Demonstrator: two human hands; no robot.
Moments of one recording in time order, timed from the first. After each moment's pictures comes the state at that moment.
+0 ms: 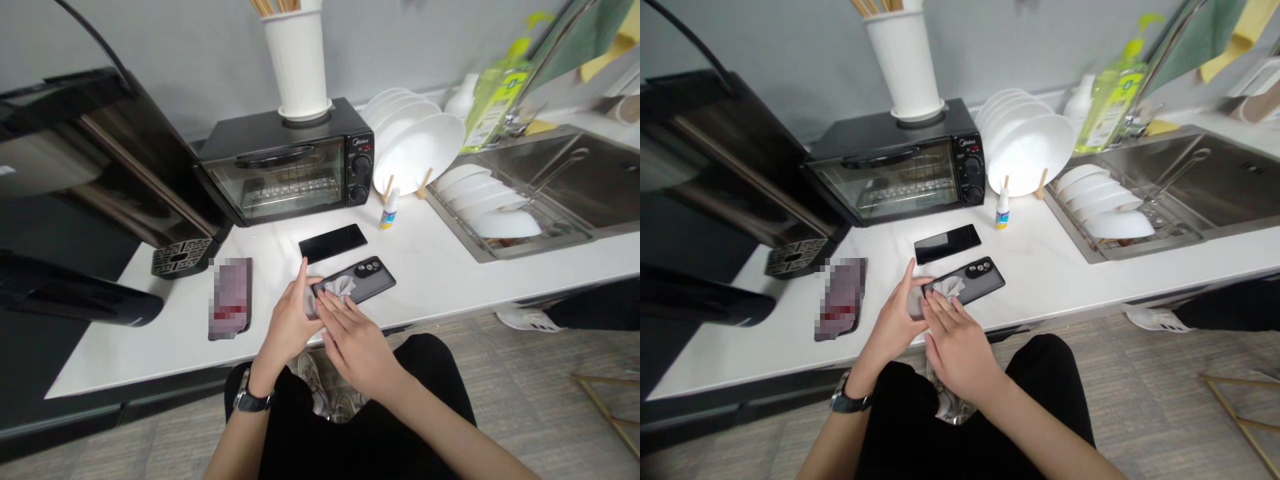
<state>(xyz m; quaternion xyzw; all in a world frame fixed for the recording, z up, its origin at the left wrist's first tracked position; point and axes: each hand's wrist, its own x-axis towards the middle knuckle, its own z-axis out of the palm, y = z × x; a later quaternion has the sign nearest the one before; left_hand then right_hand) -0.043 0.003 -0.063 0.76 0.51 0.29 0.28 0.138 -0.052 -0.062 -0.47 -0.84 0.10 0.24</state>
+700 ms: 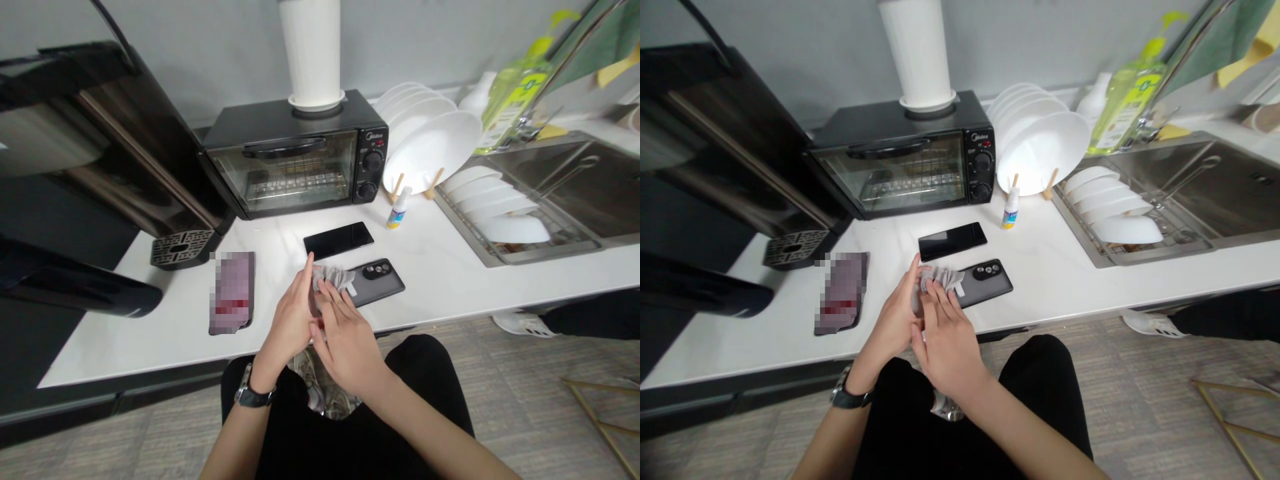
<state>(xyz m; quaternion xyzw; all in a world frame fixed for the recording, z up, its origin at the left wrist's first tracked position) -0.045 0.003 -0.065 0.78 0.48 0.29 0.27 0.104 -0.045 -0.059 -0.51 -0.81 0.11 0.27</state>
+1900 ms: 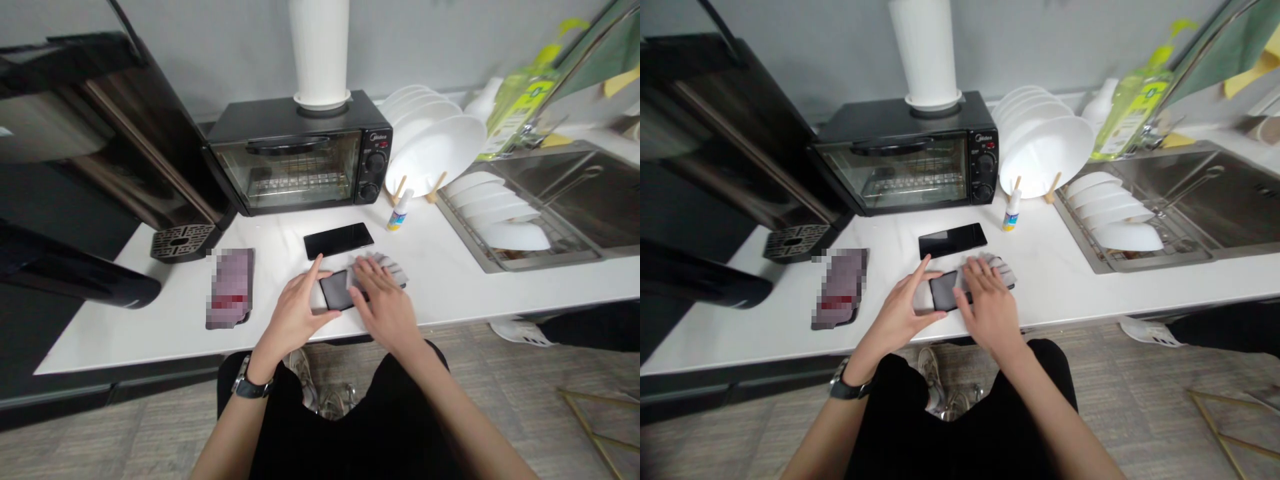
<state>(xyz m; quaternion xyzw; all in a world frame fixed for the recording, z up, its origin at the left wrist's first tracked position) -0.036 0.008 -0.057 0.79 0.48 0.27 0.27 0.180 -0.010 -0.068 -0.57 -0.78 0.05 0.25</state>
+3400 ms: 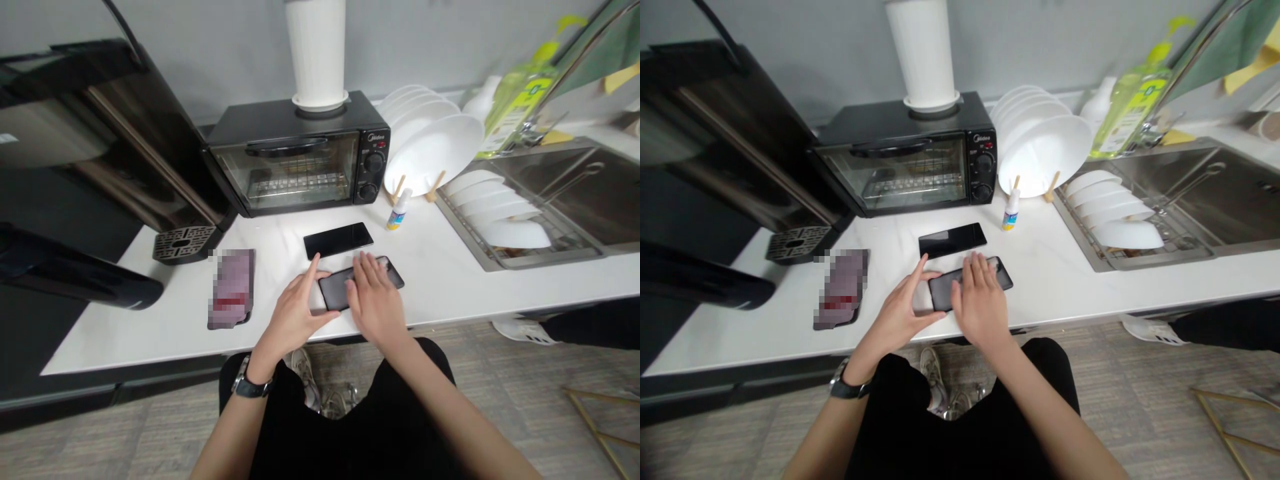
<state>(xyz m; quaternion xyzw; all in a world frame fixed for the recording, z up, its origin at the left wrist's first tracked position) -0.038 0.007 -0.057 0.78 0.48 0.27 0.28 0.157 -0.001 -0.070 -0.60 -0.76 0.03 0.25</state>
